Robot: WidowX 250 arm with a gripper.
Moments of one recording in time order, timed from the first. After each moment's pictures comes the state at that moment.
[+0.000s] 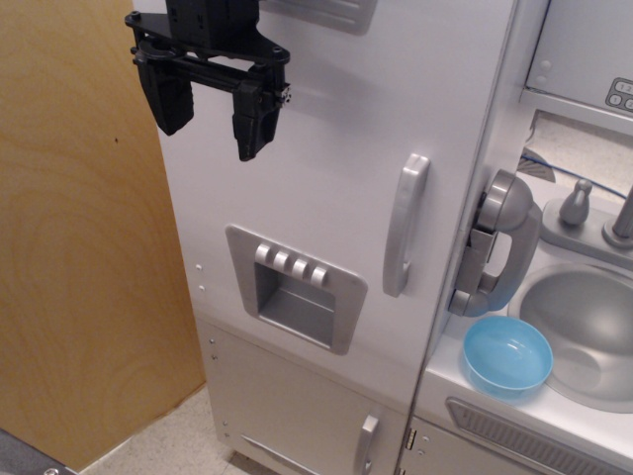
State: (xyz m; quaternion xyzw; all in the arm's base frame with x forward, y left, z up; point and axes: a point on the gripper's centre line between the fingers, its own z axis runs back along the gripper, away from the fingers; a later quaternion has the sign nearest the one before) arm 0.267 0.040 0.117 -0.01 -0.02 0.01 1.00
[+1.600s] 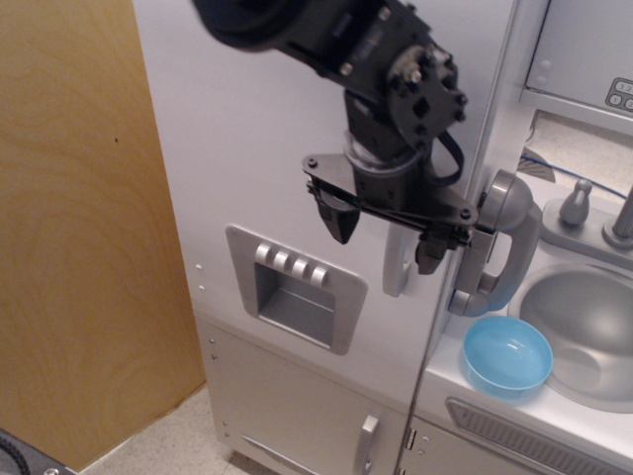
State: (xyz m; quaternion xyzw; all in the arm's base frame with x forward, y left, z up) arm 0.289 -0.073 0.058 -0.01 -0.19 0.02 0.98
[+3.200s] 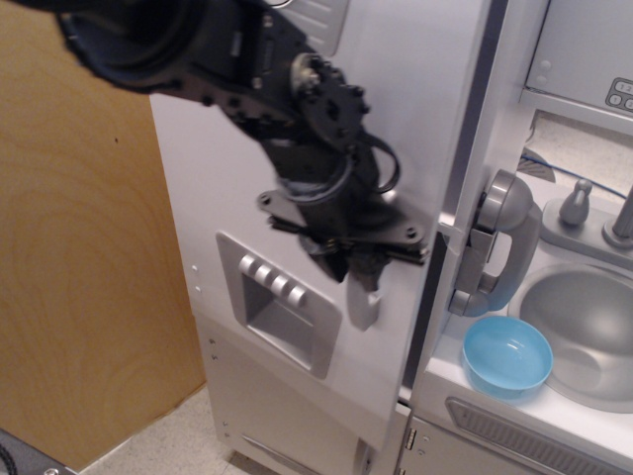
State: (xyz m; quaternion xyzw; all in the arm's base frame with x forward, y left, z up) arm 0.255 -0.061 0.050 -0.10 -0.17 0.03 0.98
